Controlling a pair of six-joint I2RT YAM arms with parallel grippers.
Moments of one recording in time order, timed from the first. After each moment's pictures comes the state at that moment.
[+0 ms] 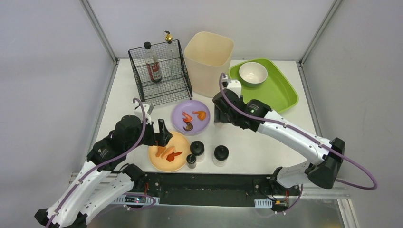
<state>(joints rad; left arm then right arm) -0.62 0.55 0.81 -0.84 -0.08 -0.43 0.98 1.36 1.33 -0.92 0.51 0.71</state>
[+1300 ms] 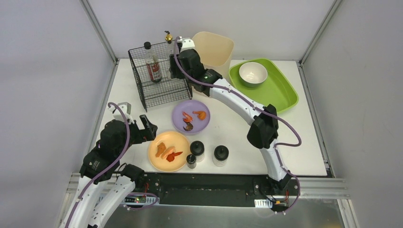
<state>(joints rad) -0.38 0.41 0.80 -0.86 -0.18 -0.45 0.87 2.14 2.17 -0.39 0.32 0.34</state>
